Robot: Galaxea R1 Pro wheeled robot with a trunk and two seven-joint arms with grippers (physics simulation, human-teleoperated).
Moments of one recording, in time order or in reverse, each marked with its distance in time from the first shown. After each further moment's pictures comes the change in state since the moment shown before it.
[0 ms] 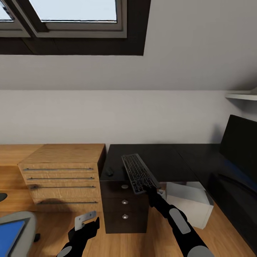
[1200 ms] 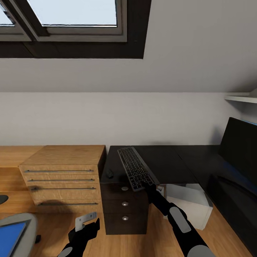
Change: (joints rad) left arm 0.000 0.002 -0.006 0.012 -0.005 -0.002 -0.003; right arm 0.000 -0.001 0.000 -0.028 0.006 0.059 0.101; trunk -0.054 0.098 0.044
